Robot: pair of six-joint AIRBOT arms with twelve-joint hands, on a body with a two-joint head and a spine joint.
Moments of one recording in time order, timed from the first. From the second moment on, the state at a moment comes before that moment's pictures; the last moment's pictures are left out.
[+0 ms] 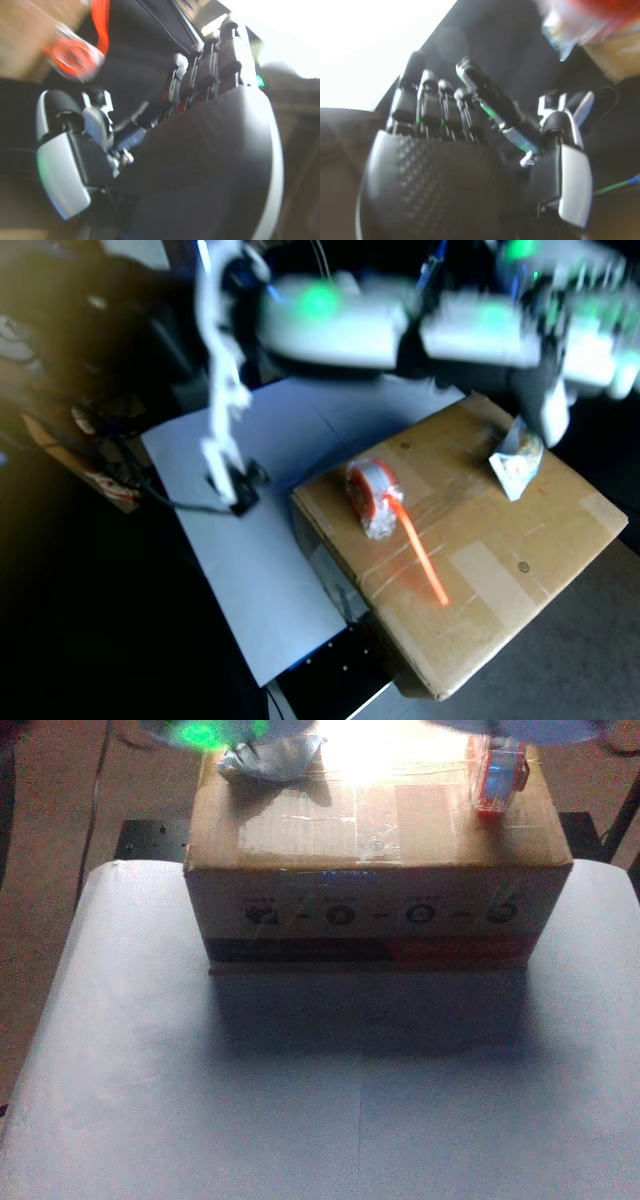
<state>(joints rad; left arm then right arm) 0.24 -0.90 0.98 2.98 0.51 -1.51 -0.30 -0.90 0.97 -2.98 -0.64 1.68</state>
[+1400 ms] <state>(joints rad) 0.87 -0.69 0.84 2.85 1.67 -2.08 -0.90 -0.68 0.82 -2.84 -1.66 2.19</state>
